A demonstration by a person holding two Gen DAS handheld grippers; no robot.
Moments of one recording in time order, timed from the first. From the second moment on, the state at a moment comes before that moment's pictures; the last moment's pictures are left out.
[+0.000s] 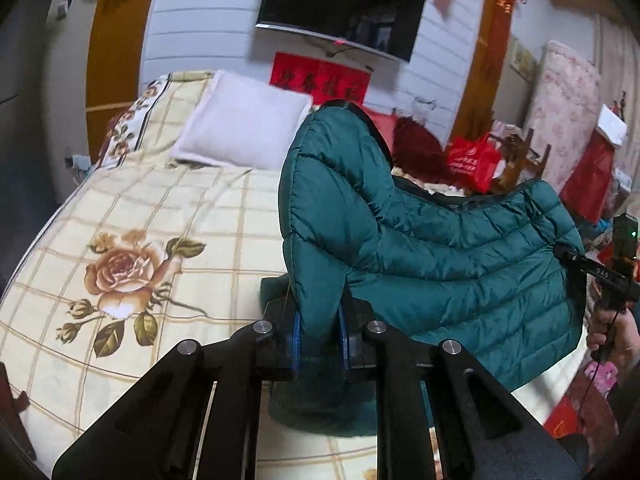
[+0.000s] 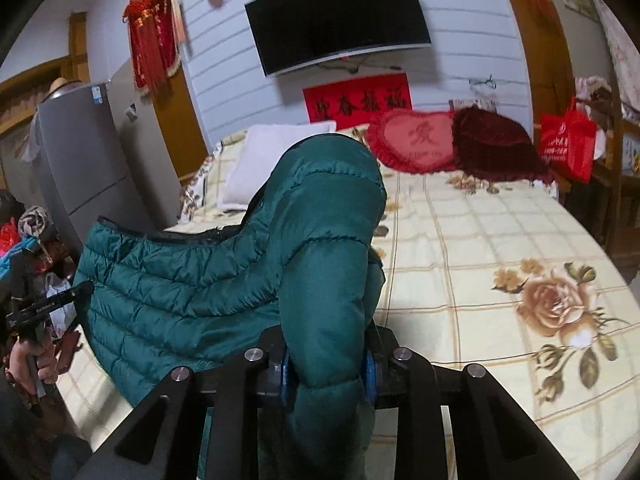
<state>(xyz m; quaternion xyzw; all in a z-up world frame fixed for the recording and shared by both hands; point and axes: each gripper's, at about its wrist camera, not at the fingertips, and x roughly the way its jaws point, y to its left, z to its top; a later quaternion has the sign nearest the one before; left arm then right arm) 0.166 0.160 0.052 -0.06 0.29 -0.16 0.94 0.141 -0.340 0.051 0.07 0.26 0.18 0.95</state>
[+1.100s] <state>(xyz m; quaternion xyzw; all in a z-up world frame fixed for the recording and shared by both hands) 0.250 0.127 -0.063 -0.10 0.43 -0.18 0.88 0.164 -0.428 -0.080 0.18 0.41 0.10 0.89</state>
